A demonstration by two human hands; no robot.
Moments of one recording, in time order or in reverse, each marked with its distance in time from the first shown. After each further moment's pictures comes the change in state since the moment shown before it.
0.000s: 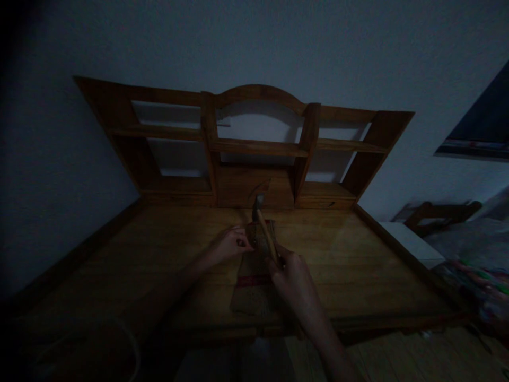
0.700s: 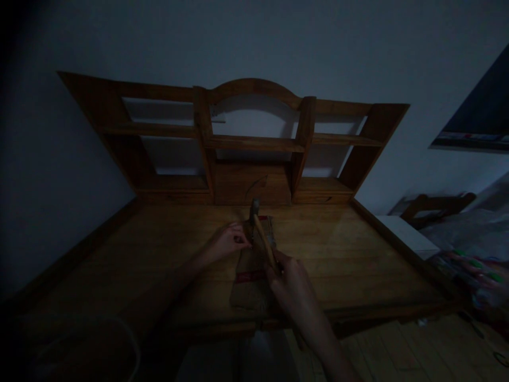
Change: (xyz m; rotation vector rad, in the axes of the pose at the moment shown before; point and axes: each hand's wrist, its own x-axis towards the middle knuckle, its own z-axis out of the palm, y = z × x) left_hand 0.000 0.000 0.001 0.005 0.037 0.079; right_hand -0.023 0.006 0.003 -0.004 -0.020 0.031
